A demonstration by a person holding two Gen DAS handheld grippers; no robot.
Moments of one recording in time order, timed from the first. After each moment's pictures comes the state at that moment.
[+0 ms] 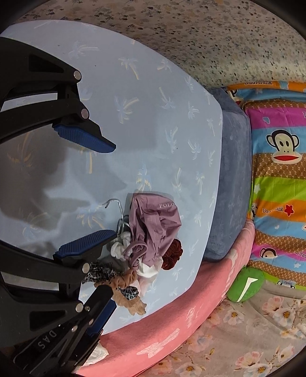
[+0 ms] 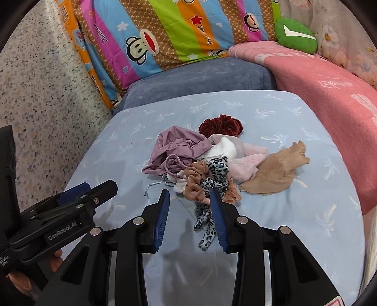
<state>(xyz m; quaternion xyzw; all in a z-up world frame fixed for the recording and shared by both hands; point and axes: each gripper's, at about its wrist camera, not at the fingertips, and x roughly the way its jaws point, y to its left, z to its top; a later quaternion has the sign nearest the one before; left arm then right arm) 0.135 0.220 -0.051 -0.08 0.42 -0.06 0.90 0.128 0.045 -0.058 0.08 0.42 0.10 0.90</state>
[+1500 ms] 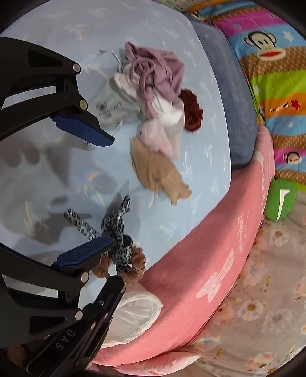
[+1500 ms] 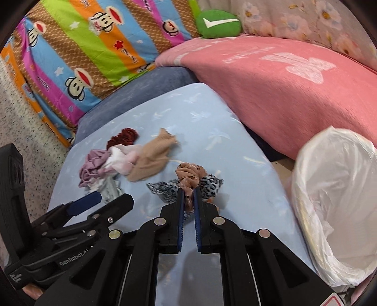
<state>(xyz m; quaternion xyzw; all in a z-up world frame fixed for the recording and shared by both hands) 0.119 0.041 -0.060 0.02 0.43 -0.26 0.86 0.055 -0.128 -0.064 0.19 0.41 -0.04 0.89</state>
